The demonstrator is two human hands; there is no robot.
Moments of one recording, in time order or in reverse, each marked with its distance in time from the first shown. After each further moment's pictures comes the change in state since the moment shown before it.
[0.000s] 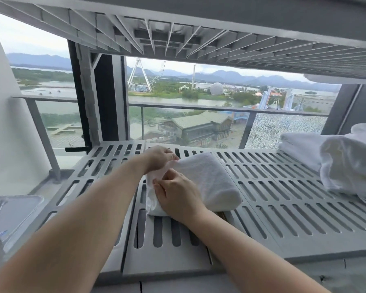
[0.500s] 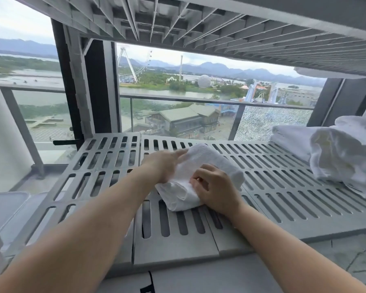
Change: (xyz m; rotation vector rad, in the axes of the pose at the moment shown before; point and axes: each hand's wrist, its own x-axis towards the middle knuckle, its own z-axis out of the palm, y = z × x) left_hand -0.020 -0.012 0.031 0.682 0.000 0.187; right_hand -0.035 0.055 -0.051 0.070 0.036 0.033
